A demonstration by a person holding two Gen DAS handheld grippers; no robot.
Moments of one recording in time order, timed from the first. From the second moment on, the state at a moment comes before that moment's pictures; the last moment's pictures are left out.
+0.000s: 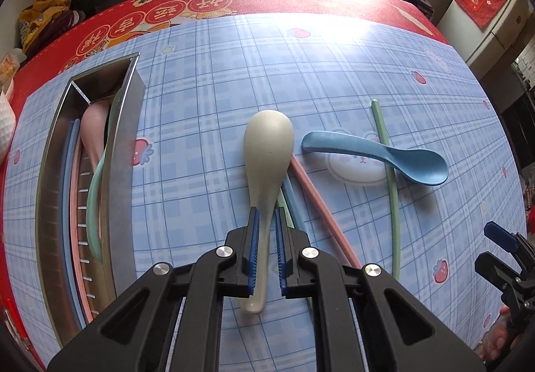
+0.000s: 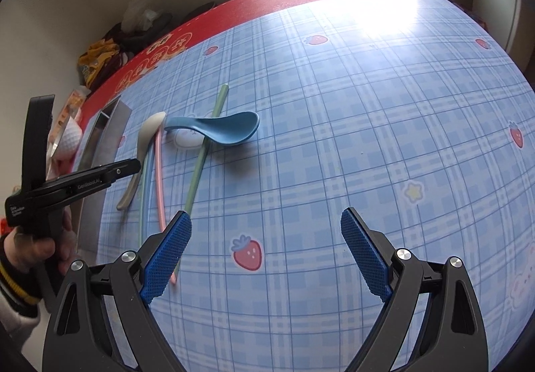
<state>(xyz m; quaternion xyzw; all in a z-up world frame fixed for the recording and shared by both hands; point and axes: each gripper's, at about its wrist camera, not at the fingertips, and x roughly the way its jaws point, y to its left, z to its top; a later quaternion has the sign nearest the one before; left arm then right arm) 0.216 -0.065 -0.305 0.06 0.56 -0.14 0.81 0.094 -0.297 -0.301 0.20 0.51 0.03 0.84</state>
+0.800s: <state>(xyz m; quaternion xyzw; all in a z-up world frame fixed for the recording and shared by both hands) 0.232 -0.062 -0.312 0.08 0.55 -0.13 0.82 0.089 -0.313 -0.308 0.22 0.51 0.02 0.83</state>
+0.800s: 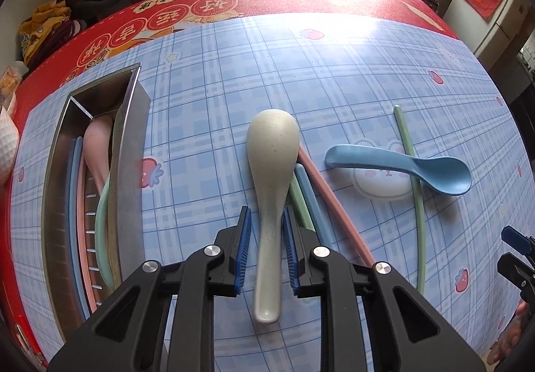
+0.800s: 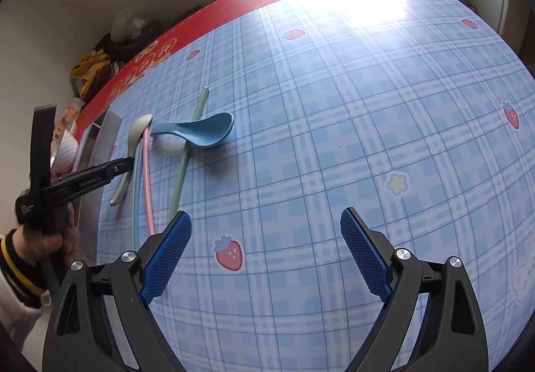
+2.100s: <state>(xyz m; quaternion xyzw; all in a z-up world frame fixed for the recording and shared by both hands) 0.096 0.017 -0.232 -0.02 0.47 -0.14 0.87 0.189 -0.191 -0.320 0.01 0.54 0.06 0.84</state>
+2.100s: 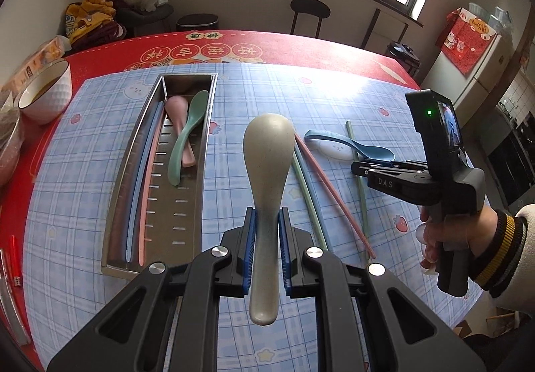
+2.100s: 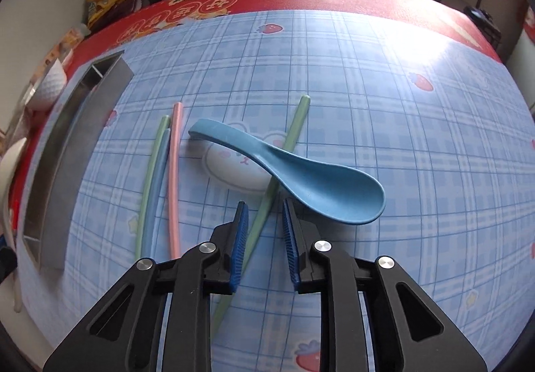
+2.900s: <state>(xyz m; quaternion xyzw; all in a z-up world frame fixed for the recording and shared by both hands) 0.113 0.016 -0.234 -0.03 0.48 -0.15 0.87 0.121 -0.199 -0.293 0.06 0.52 0.17 0.83</state>
